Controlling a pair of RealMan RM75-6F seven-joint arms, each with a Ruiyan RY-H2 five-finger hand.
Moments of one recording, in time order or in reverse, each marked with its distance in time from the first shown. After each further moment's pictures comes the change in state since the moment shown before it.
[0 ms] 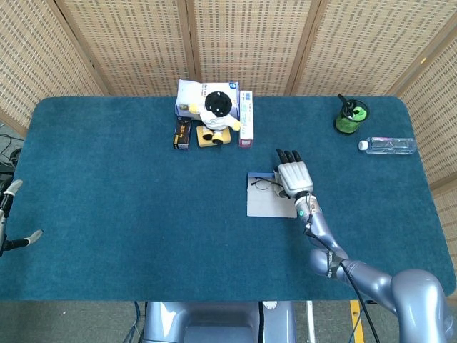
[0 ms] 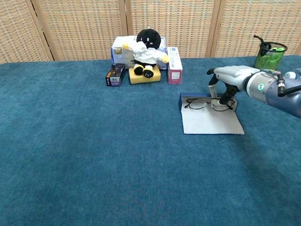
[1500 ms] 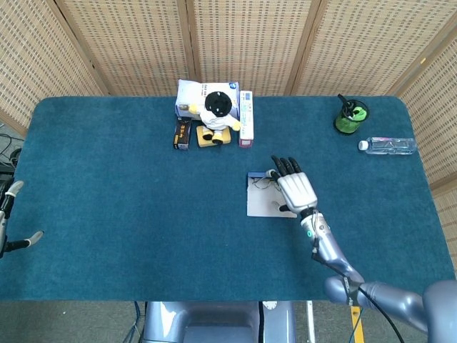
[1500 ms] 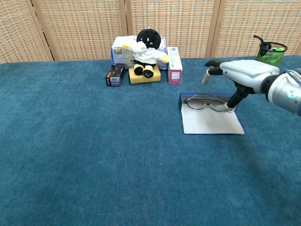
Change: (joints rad) left arm 0.005 0.000 0.006 -0.004 0.013 0.011 0.000; right arm -0.143 0.148 -0.102 -0.350 -0.241 0.250 0.059
